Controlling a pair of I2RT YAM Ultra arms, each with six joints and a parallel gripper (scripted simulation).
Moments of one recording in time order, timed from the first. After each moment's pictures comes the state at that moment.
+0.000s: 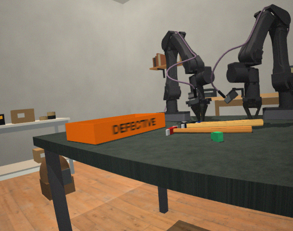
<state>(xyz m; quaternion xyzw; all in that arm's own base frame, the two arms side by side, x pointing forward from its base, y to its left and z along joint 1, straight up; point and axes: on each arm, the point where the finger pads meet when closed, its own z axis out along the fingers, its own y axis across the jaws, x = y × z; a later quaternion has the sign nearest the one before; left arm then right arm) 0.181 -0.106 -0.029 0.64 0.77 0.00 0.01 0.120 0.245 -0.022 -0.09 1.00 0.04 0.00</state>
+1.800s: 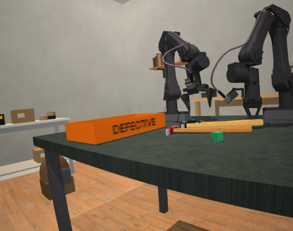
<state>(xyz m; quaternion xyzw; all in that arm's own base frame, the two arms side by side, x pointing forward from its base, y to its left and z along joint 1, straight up) 0.181 -0.106 -0.029 0.64 0.77 0.00 0.01 0.129 0.243 0.036 -0.09 0.99 0.06 0.02</state>
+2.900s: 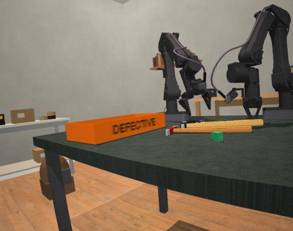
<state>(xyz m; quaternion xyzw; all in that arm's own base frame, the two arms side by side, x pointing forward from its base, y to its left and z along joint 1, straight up) 0.181 -0.106 -0.029 0.64 0.77 0.00 0.01 0.136 0.249 0.021 -0.43 0.89 0.13 0.05</state>
